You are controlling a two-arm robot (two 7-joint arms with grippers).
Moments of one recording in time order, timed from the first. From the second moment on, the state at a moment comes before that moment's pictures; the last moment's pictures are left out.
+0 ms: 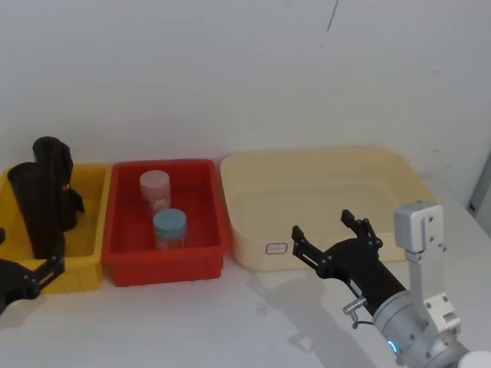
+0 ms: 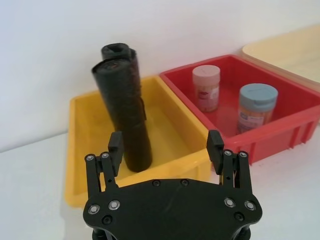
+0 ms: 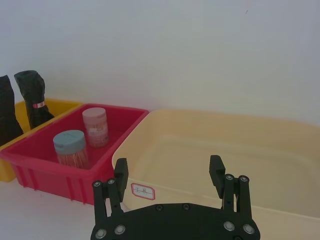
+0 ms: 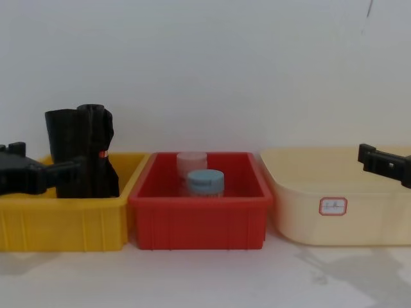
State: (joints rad) left arm -0.05 0.49 0.26 -1.75 -0.35 0.09 -0.05; right arm -0.01 0.34 -0.23 -1.77 0.29 0.03 0.07
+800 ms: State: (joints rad) left arm -0.21 0.46 0.23 -1.60 -0.40 0.13 -0.14; right arm -0.01 0.34 -0.23 -1.77 0.29 0.03 0.07
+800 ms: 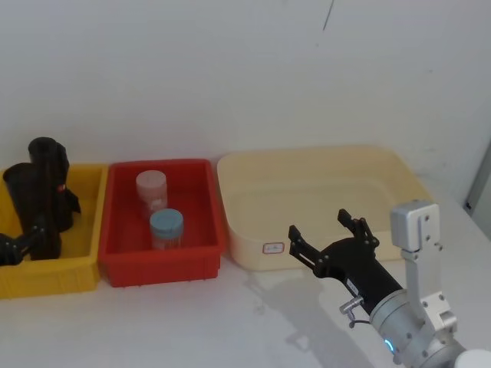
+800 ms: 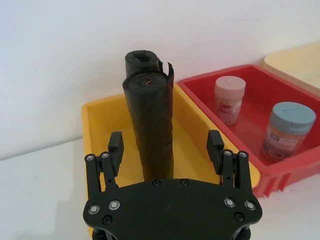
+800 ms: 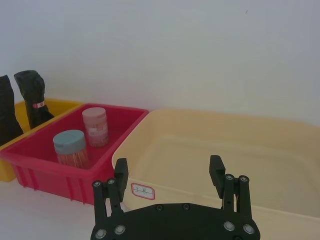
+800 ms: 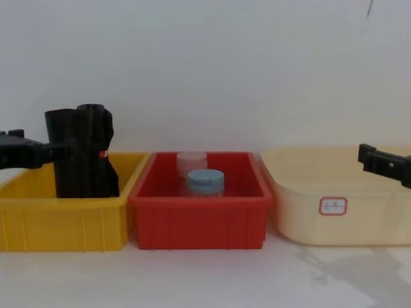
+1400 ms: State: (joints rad) left arm -0.36 0.41 0.27 -1.44 -0.37 0.15 -0.18; right arm -0.01 0.34 -0.23 -1.77 0.29 0.03 0.07
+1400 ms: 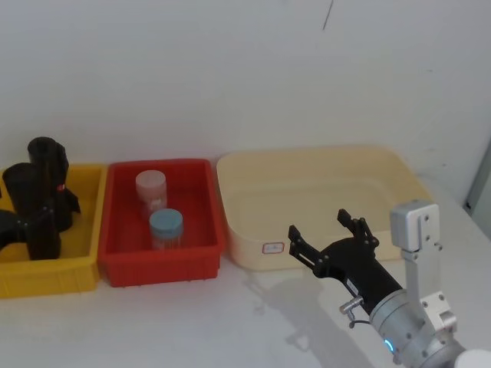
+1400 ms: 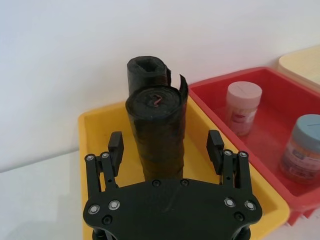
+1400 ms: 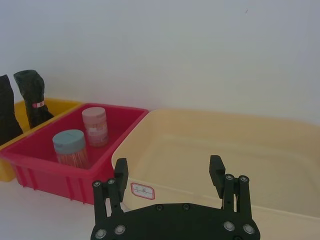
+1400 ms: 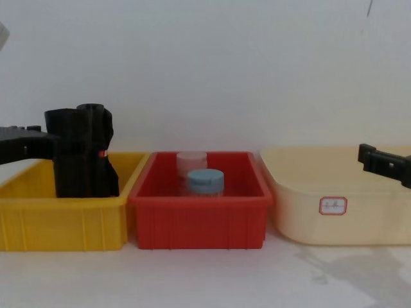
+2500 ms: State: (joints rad) left arm -0.44 0.38 0.30 -1.36 -0.28 0.23 -0.11; right arm -0.01 0.34 -0.23 -1.77 0.29 0.03 0.07
